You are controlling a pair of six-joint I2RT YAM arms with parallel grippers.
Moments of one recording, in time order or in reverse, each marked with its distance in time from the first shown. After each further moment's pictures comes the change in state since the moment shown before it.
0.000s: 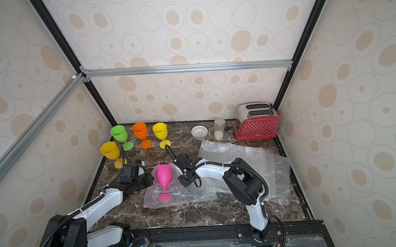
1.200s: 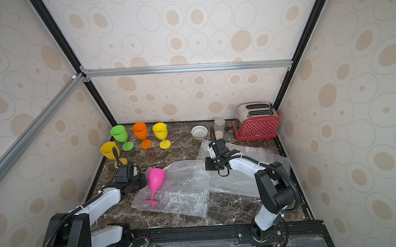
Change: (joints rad) left arm 0.135 0.028 -0.012 -0.032 -0.055 -0.031; right arm -0.422 -0.311 -0.312 0.157 -0.278 0.254
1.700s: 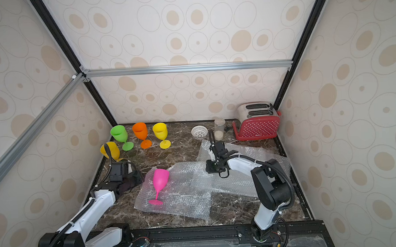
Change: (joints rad) left arm 0.019 -0.174 0.128 -0.199 -0.022 0.008; right arm 0.000 0.033 -0.004 -0.032 0.027 -0.028
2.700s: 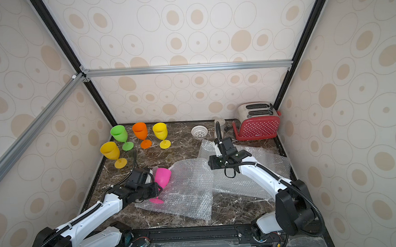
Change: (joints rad) left arm -0.401 0.027 -0.095 -0.071 0.055 -0.122; right arm 0.005 -0.283 -0.008 -0.114 0.100 -0.040
